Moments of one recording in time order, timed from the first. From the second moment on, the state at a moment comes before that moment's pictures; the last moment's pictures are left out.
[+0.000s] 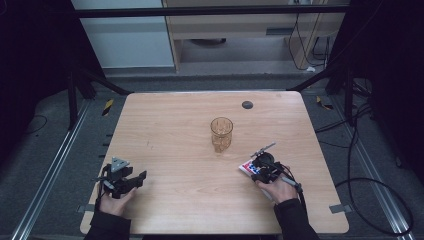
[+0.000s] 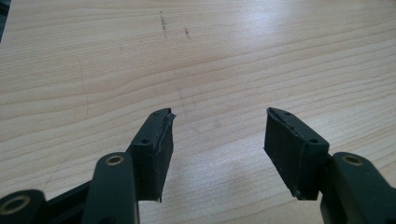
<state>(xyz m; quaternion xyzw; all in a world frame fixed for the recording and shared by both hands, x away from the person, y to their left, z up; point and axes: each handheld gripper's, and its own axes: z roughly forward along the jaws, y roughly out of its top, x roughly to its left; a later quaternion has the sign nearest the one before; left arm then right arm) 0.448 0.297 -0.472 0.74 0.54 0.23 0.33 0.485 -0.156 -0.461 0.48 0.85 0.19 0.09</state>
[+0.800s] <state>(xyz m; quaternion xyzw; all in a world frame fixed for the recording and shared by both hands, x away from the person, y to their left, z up) 0.447 0.297 -0.471 0.74 0.54 0.23 0.34 0.472 -0.168 -0.398 0.44 0.78 0.42 0.15</state>
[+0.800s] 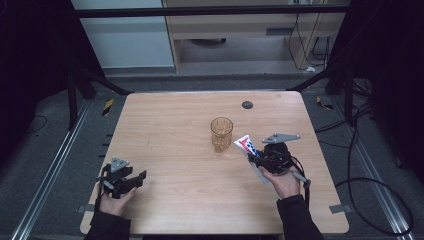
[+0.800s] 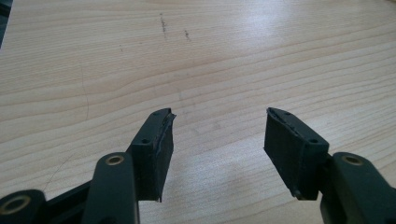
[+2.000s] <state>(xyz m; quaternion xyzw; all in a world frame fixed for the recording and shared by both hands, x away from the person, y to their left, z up) 0.447 0.299 -0.470 0.73 0.54 0.24 0.34 0.545 -0.118 -0.370 0.47 0.55 0.63 0.29</state>
